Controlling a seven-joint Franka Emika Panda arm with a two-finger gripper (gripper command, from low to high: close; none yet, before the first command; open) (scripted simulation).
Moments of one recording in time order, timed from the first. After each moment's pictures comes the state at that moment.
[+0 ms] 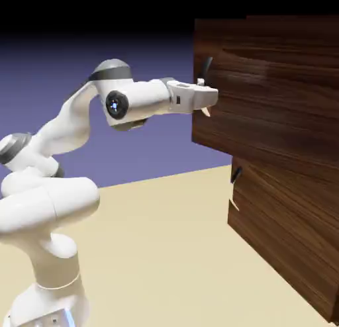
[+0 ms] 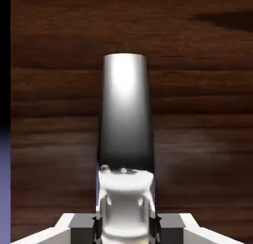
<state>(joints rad) -1.30 -1.75 0.81 -2.81 2.41 1.68 -0.38</state>
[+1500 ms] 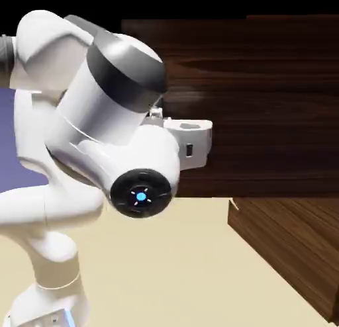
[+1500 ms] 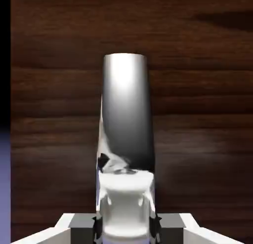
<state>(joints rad) -1.69 -0.33 0.25 -2.21 1.09 0.54 -1.42</state>
